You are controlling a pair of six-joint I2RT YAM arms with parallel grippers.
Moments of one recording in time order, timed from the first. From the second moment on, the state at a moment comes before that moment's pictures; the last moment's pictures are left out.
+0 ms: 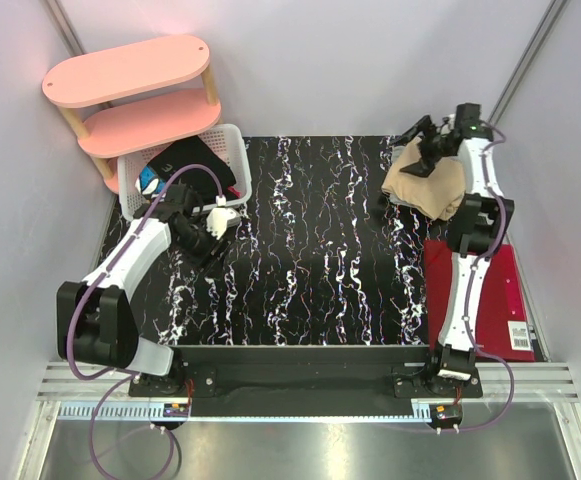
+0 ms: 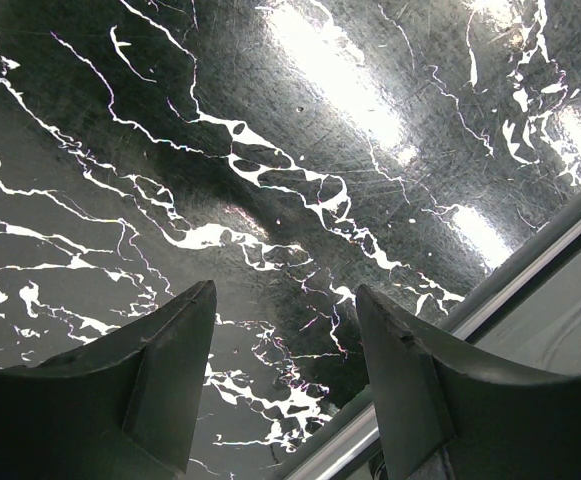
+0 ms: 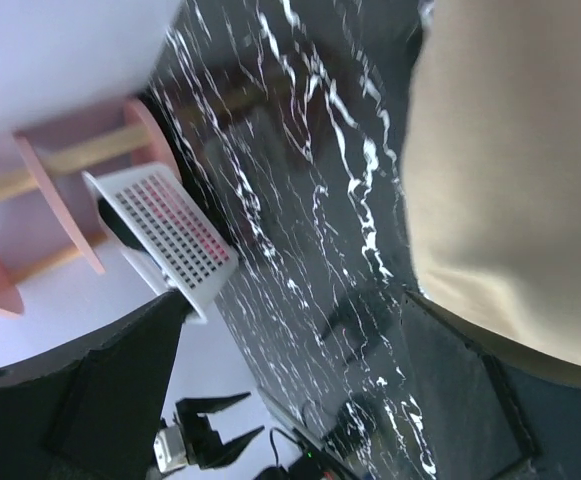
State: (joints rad) left arm -0.14 1.42 1.05 -0.95 0.42 0.56; right arm -0.18 2.55 2.48 -0.87 -0.75 0.75
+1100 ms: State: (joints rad) left arm -0.14 1.42 1.05 -0.94 0.42 0.56; right arm -0.31 2.54 2.45 -0.66 -0.96 0.83
